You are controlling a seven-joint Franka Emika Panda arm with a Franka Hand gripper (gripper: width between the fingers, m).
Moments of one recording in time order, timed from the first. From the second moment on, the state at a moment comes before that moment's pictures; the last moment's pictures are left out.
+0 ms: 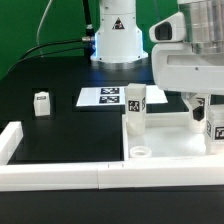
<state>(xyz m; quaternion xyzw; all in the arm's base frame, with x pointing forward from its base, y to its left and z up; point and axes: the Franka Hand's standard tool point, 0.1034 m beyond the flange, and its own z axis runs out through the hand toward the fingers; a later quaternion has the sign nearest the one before) 0.642 0.113 0.074 -0.97 0.25 -0.03 0.05</state>
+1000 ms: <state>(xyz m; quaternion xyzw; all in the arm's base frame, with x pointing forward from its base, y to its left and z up) 0.640 0.110 0.073 -0.91 0.42 -0.03 0.05</state>
